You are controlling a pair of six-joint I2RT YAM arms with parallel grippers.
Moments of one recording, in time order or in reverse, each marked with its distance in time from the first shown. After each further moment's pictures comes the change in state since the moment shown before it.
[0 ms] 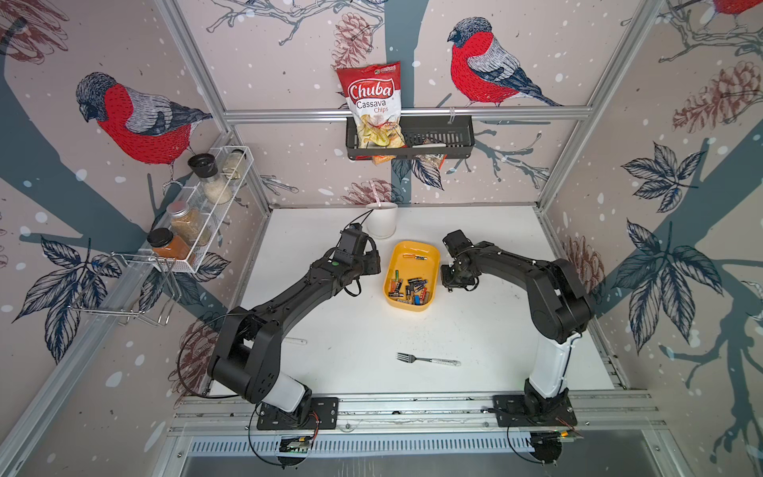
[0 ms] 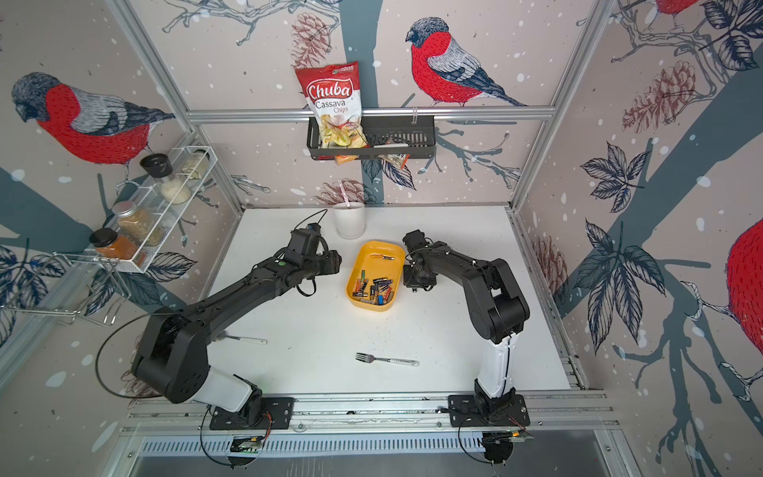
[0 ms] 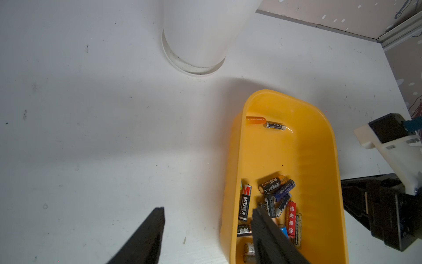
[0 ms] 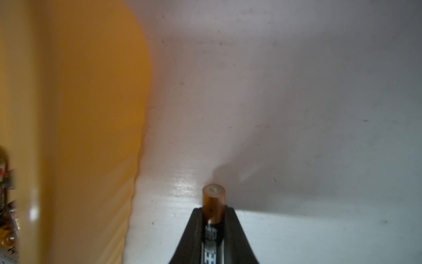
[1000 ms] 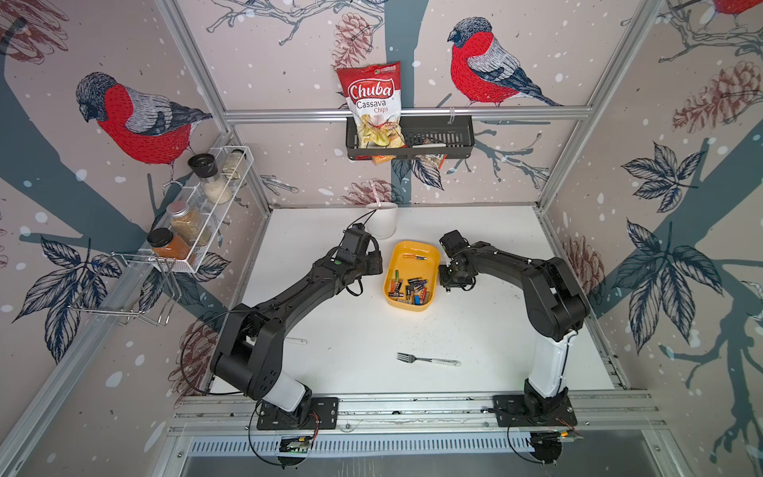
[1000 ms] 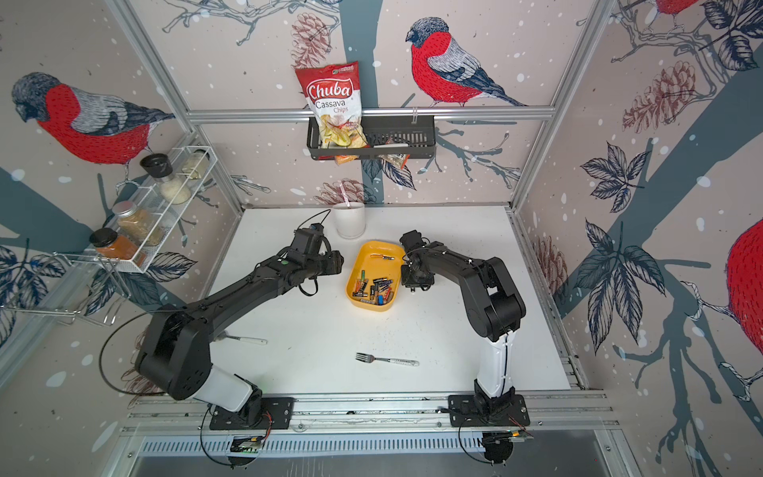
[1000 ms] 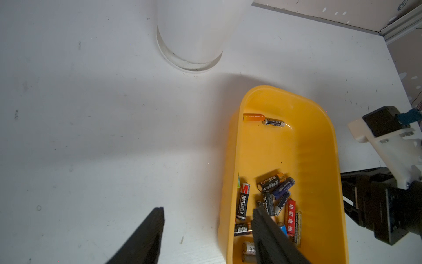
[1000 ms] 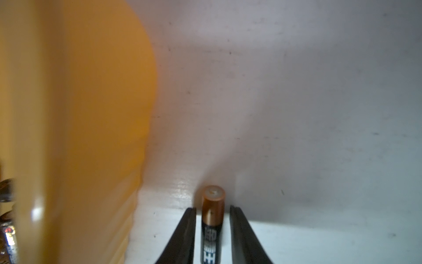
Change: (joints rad) left arm -0.017 0.021 0.026 -0.022 -0.001 0.005; right arm 0.013 0.016 0.021 0.011 0.026 -0.001
